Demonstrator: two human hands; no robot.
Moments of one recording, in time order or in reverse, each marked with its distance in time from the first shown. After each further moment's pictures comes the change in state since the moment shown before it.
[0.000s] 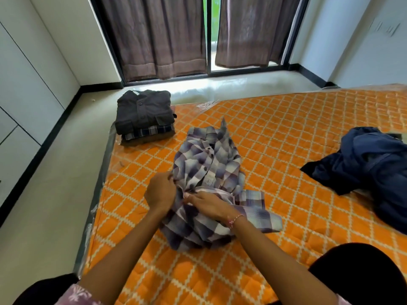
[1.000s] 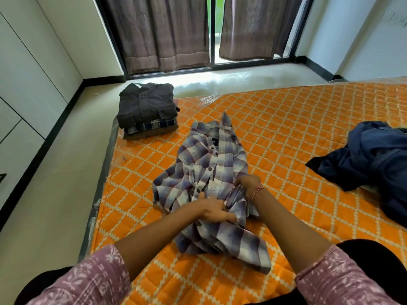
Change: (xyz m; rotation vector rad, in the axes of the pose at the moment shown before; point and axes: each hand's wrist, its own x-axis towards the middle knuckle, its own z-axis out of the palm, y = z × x) left_hand -0.040 0.065 0.029 0.390 -1.083 0.604; right_hand 0.040 0.095 -0.054 0.684 0.493 0.725
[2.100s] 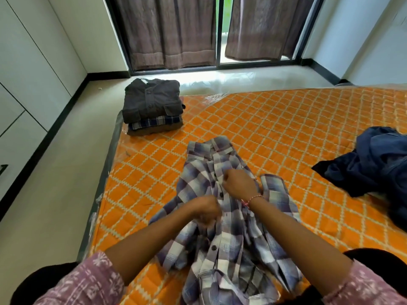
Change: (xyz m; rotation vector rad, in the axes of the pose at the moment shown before) left_hand 0.015 -0.033 0.012 -0.504 -0.003 -0.288; right_hand -0.034 -0.007 0.028 -1.081 -0.042 -0.728
